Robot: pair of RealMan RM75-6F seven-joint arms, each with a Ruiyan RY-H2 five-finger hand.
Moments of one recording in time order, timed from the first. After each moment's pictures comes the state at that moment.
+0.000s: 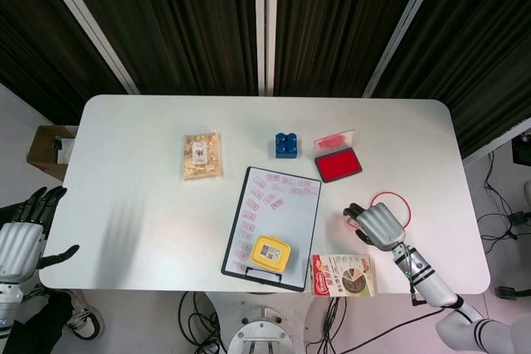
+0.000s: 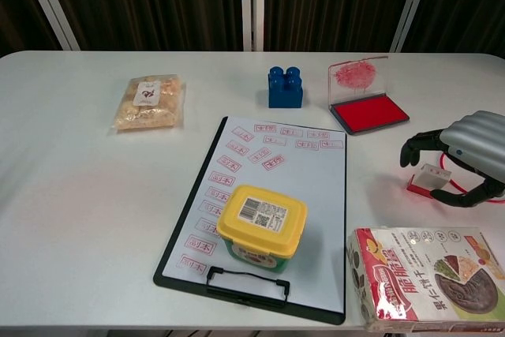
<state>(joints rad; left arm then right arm) -0.05 -1.15 0.01 -1.49 1.61 1.57 -0.13 0.45 -1.61 -0.10 -1.02 -1.68 1.24 0.01</state>
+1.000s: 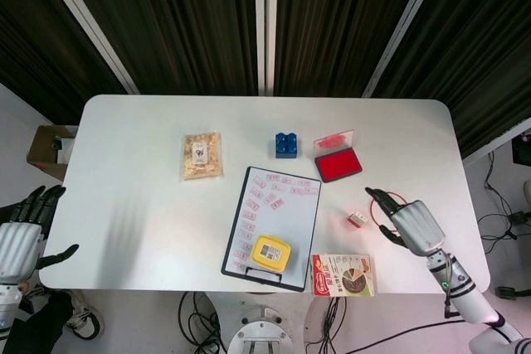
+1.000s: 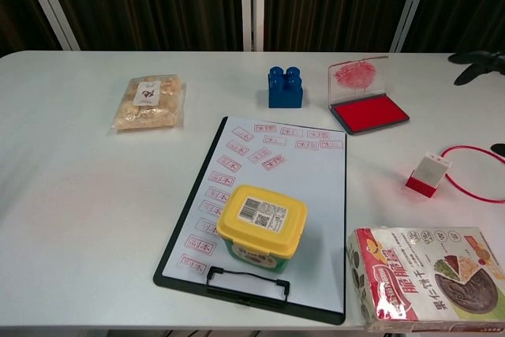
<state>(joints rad) -0.05 -1.13 0.00 -1.53 1.62 1.59 -0.10 0.35 -1.39 -0.09 -1.20 -1.73 1.53 0.09</state>
